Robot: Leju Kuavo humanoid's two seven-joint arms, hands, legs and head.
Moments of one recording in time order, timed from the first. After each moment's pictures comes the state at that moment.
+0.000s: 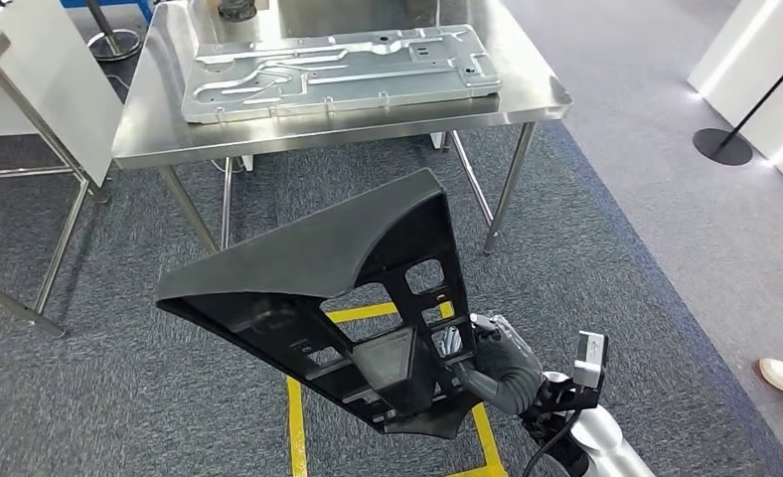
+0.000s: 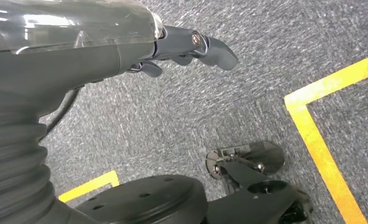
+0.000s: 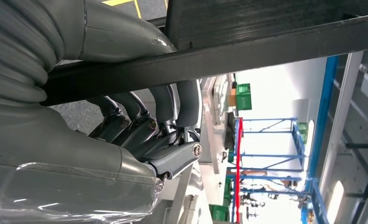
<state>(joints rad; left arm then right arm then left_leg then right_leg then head) -0.11 -0.18 0.99 -0.20 -1.39 0.20 -0.12 -0.08 -0.27 0.38 -1.61 -0.31 0.51 -0.41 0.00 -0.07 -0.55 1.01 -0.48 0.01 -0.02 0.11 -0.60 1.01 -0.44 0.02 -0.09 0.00</state>
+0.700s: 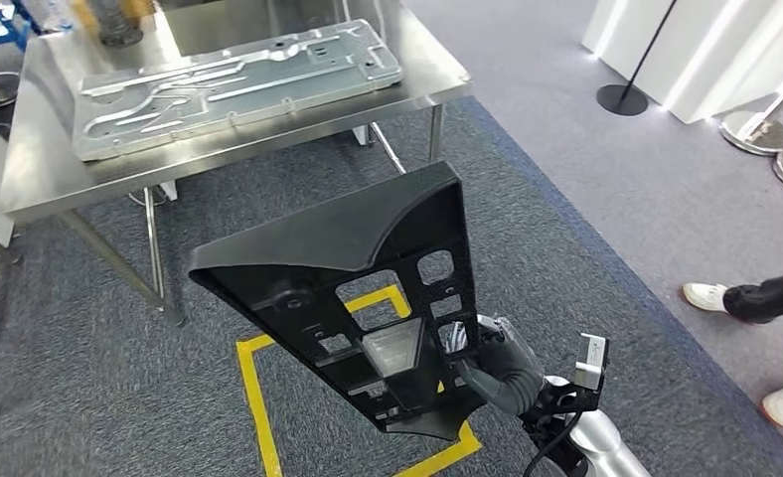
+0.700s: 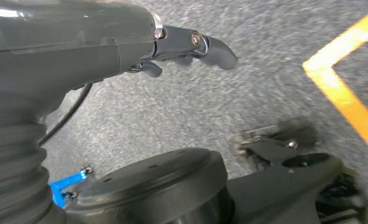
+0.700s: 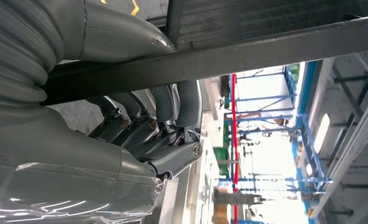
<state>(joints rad) -0.11 -0.18 1.01 -0.20 -1.39 0.12 0.07 -0.06 -0.27 0.39 -1.58 -0.32 0.48 -0.44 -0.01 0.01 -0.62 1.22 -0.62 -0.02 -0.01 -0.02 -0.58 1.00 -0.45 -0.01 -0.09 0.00</state>
